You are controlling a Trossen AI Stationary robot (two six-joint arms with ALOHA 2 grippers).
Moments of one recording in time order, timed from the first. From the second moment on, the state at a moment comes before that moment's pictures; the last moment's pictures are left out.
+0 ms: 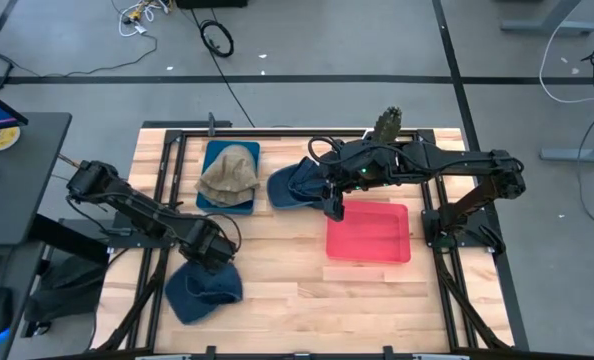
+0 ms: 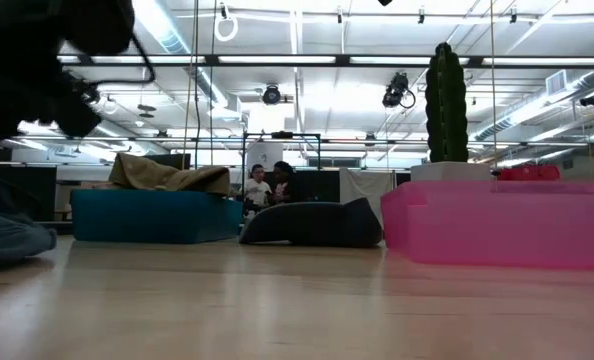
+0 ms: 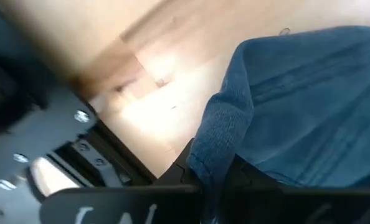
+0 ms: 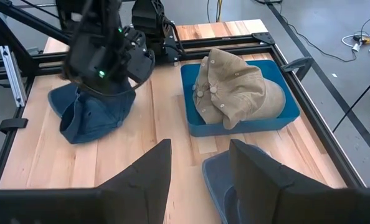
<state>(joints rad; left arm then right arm) -0.40 1.42 0.83 -1.15 0.17 -1.35 0.04 1.52 1.67 -0.76 0.14 0.10</state>
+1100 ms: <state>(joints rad) -0.51 1.39 1.73 -1.21 -0.92 -0.47 0.03 1.47 1.67 -0.93 0.10 0.18</state>
